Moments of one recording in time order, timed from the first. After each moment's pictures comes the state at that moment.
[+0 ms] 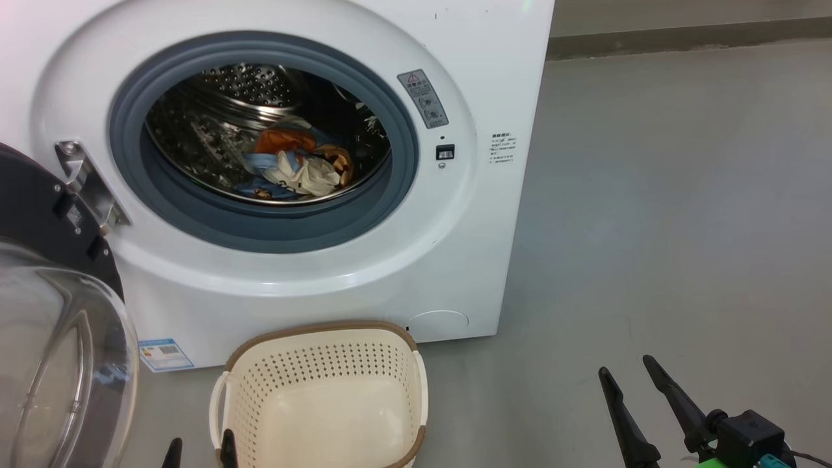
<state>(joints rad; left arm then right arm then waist) 0.23 0.05 -0.07 0.03 -0.26 0.20 -0.26 0.09 -0.15 0.11 0.09 0.29 0.13 -0.26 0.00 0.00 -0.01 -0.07</state>
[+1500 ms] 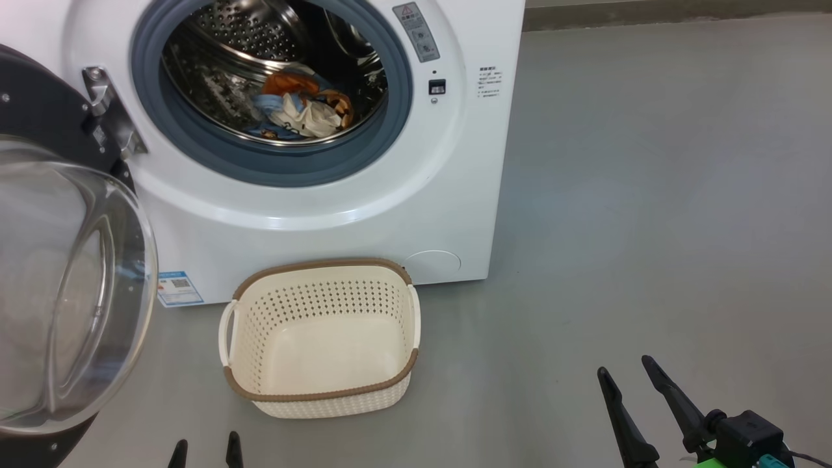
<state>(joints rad) 0.23 0.05 -0.08 0.04 -0.25 0.21 -0.26 0.09 -0.15 0.11 0.09 0.29 0.13 -0.26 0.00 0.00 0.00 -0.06</state>
